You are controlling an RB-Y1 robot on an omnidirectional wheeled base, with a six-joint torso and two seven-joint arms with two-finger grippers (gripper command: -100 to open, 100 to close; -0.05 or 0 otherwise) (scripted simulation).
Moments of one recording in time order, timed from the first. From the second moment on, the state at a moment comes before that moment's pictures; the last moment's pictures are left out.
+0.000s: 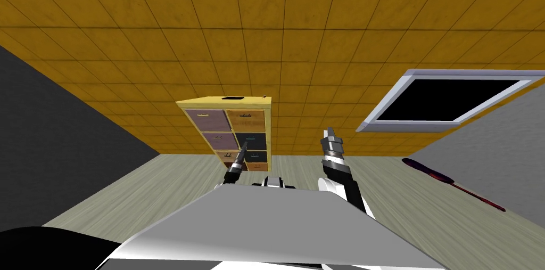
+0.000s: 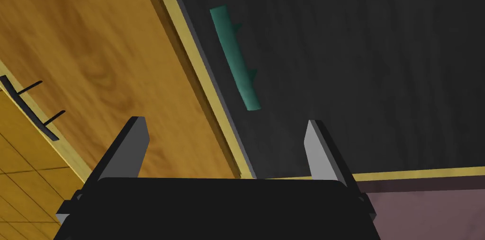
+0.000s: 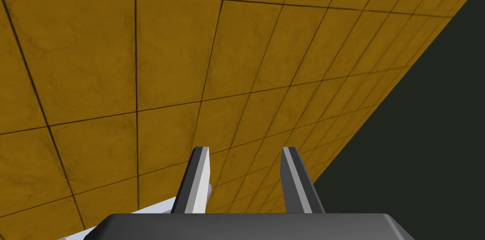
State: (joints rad) left arm 0.36 0.12 -0.05 -1.51 -0.10 -0.62 -0.16; right arm 0.51 0.05 -0.04 -2.24 -0.07 -0.37 0.16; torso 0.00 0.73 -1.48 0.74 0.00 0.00
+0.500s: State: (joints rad) left arm 0.34 0.04 -0.04 -1.50 -0.10 -0.62 -0.16; right arm 0.51 0.05 -0.04 -2.24 -0.07 -0.37 0.16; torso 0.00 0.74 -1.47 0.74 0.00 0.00
